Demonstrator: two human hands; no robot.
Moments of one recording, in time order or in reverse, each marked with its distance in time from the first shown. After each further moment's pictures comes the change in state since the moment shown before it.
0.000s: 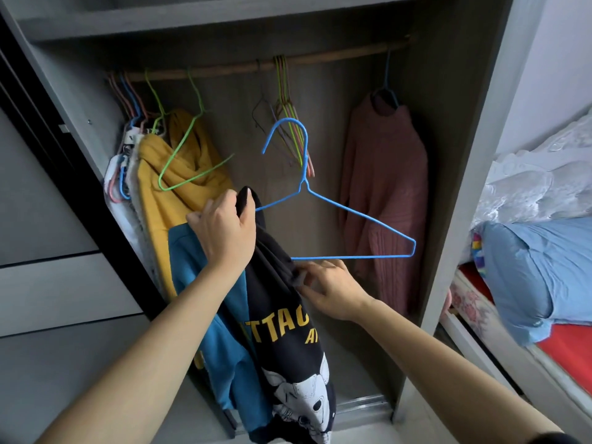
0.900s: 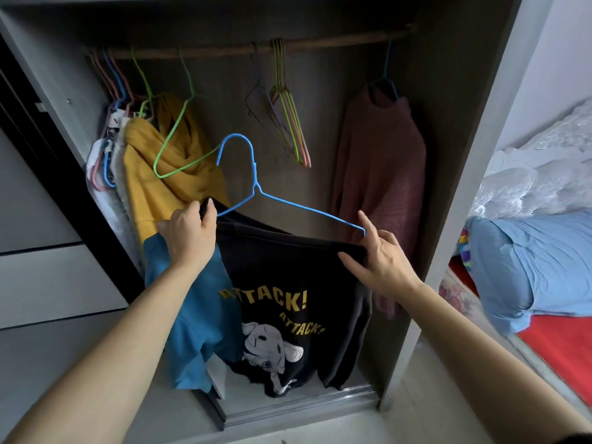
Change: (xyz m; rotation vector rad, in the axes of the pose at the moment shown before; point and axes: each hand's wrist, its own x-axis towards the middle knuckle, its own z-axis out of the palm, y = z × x) left_hand 0.006 -0.092 0.030 0.031 -0.164 -0.106; right_hand -0.022 0.059 -0.042 -0.227 0.337 0.054
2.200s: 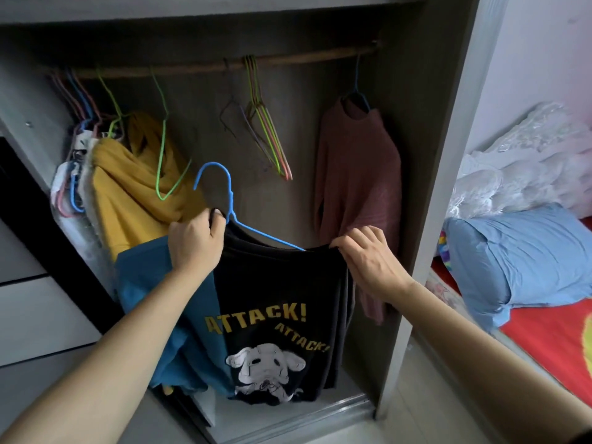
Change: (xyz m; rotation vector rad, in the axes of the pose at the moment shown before) left_hand 0.014 0.028 0.023 -0.087 0.044 0.304; right_hand 0.010 0.004 -0.019 -0.142 0.048 -0.181
